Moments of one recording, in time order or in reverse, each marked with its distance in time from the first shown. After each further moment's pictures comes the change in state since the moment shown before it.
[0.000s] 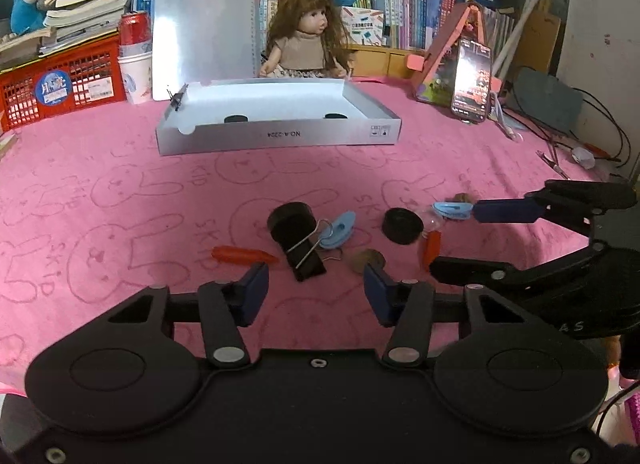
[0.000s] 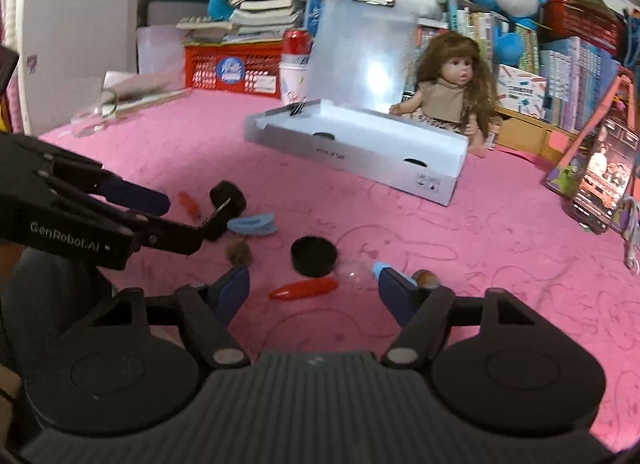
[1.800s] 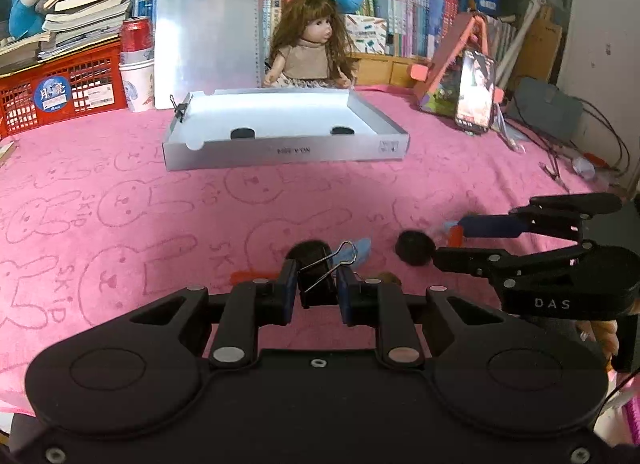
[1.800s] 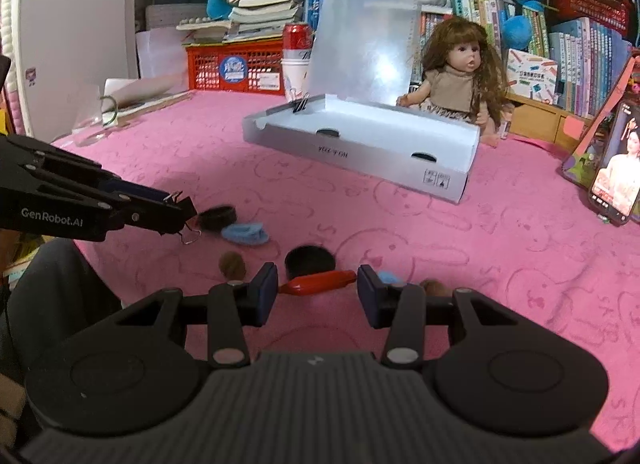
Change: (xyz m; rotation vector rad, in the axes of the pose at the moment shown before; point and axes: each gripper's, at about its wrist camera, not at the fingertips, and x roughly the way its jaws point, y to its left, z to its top) left arm 0.002 0.017 0.019 -0.015 -0.014 -0.012; right arm 0.012 -0.020 0.015 0.065 0.009 0.039
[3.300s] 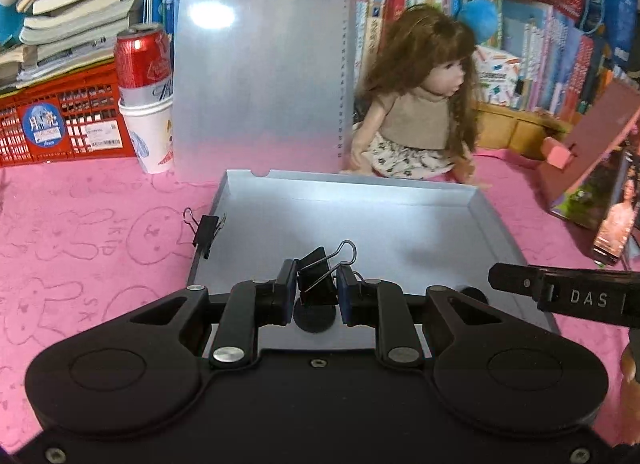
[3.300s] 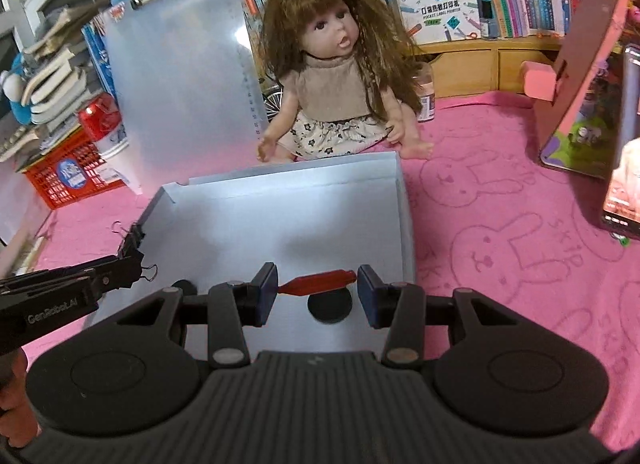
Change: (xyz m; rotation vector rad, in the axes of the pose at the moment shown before) left arm 0.205 0.081 0.202 -0.143 0.078 0.173; right arm 0.174 -0.131 0.149 0.473 0.163 -0.178
